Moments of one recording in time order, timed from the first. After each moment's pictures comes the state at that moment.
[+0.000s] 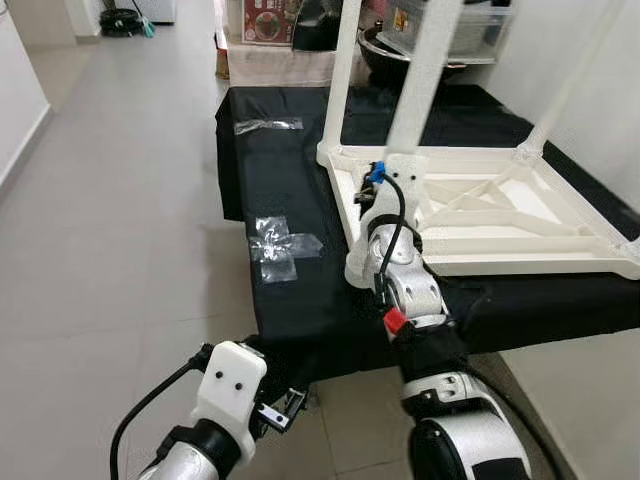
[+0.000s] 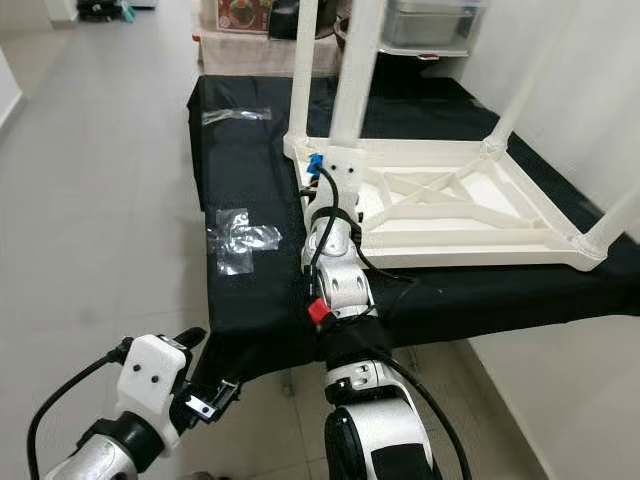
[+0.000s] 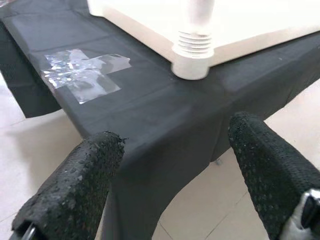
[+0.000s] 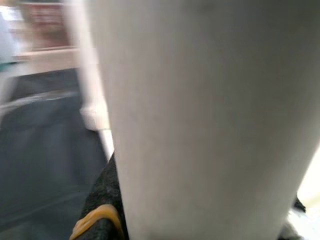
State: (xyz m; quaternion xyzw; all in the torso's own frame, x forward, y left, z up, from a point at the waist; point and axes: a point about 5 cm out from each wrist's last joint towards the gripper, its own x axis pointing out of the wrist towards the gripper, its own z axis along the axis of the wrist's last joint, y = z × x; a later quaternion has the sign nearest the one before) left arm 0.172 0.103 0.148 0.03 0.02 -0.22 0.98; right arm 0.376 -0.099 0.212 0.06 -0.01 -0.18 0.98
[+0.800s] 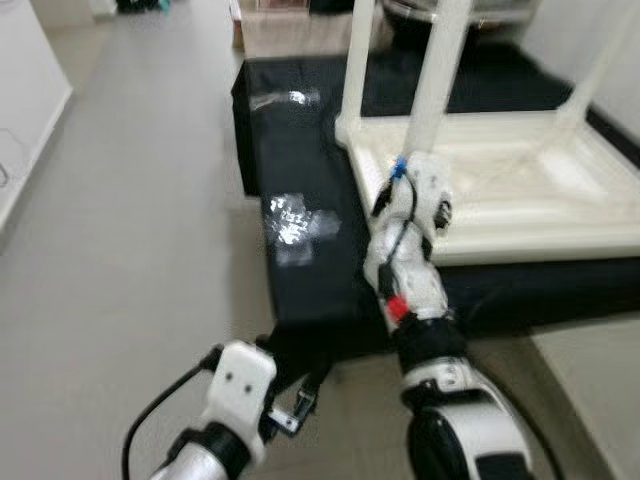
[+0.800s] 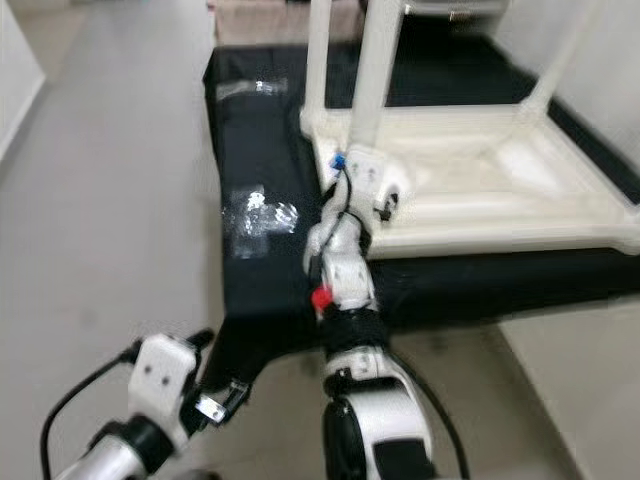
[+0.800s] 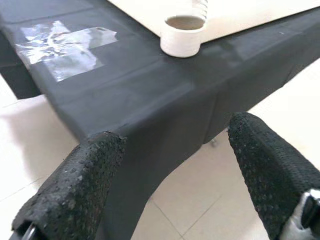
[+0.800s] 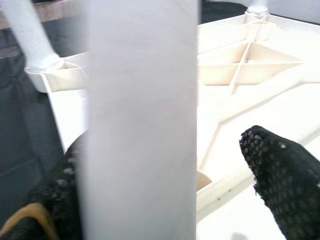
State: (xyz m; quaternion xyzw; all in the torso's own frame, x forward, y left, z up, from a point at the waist) left arm 0.171 0.099 0.146 0.02 0.03 -0.22 0.97; right arm 0.380 -0.103 0.207 0.07 0.01 -0.23 0.97
